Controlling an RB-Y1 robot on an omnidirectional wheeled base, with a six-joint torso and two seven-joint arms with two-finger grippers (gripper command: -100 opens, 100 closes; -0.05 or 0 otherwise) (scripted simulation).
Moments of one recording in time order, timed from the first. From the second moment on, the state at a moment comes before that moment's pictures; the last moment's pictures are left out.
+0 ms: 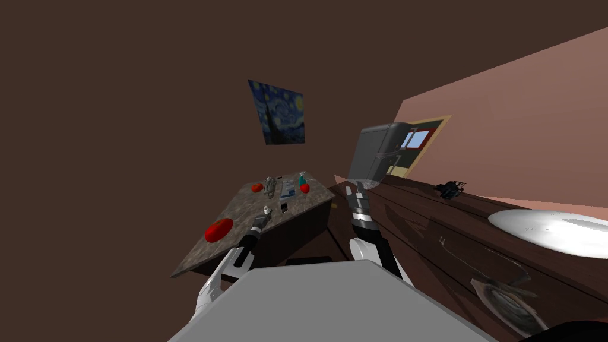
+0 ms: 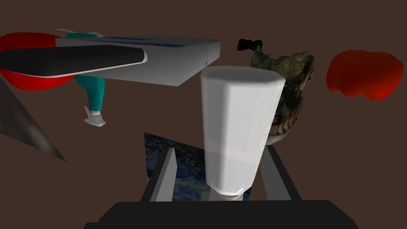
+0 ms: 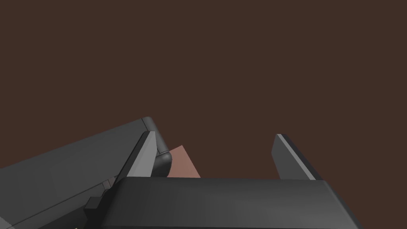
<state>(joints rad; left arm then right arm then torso) 0.29 0.32 0.05 -1.58 -0.51 -0.21 -0.63 0.51 0.04 0.05 -2.25 -0.12 -0.43 0.08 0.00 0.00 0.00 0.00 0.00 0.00</state>
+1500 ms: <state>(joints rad) 0.23 0.38 0.13 -1.62 -0.48 -0.17 -0.66 0.51 0.04 0.05 -2.25 -0.12 -0.43 0.08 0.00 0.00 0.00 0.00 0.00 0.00</state>
